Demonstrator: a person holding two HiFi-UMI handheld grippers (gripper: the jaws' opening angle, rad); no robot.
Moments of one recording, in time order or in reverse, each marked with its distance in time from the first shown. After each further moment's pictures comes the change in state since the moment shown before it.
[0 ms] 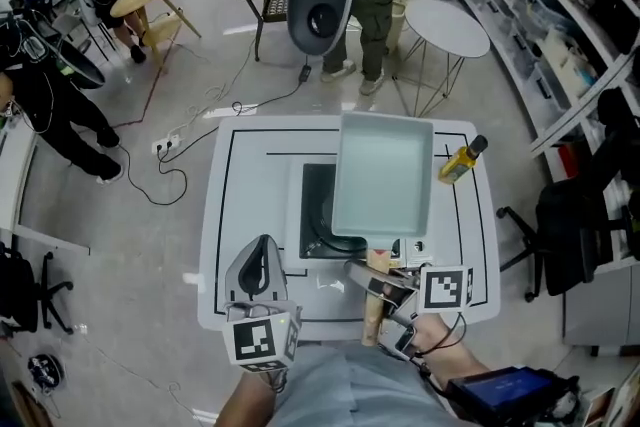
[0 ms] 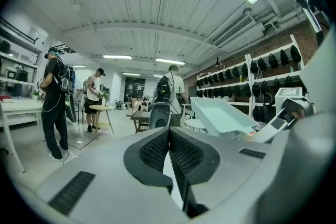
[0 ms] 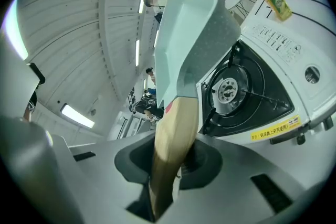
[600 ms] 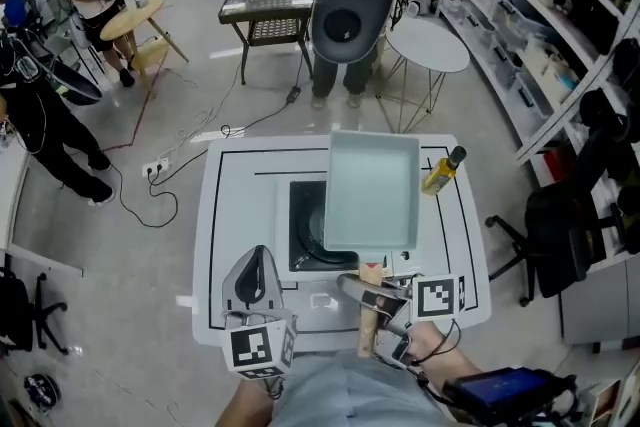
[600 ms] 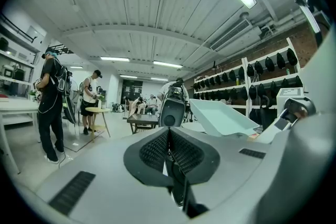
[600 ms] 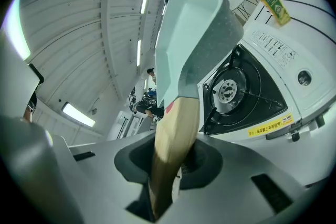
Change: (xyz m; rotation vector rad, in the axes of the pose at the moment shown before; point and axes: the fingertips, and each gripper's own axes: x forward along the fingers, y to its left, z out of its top) left arm -0.007 -0.019 0.015 0.005 -0.038 -0.035; right arm -0.024 0.011 -0.008 -0.017 0.001 -0.017
